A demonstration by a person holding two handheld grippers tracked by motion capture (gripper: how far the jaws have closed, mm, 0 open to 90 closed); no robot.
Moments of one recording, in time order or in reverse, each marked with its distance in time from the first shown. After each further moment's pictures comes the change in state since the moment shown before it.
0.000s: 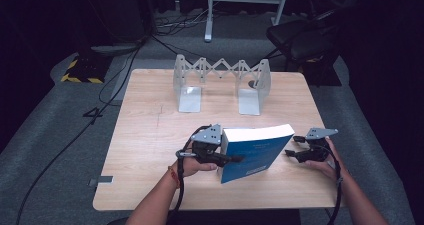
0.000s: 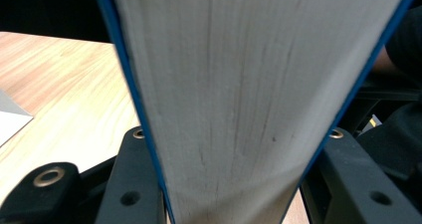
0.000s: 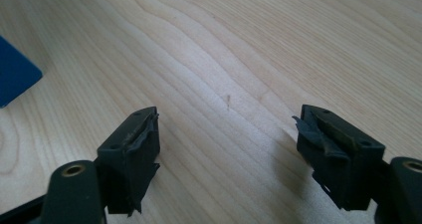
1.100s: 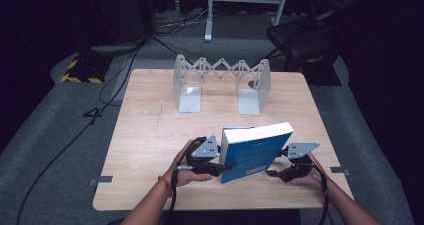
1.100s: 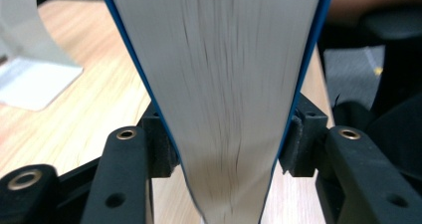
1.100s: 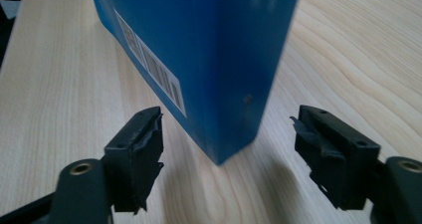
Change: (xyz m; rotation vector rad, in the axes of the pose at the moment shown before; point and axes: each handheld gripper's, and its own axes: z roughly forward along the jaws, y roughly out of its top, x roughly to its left) left arm -0.024 -0.025 -0.005 0.190 0.214 0.065; right arm 0.080 0.021 0.019 -0.097 0.305 -0.210
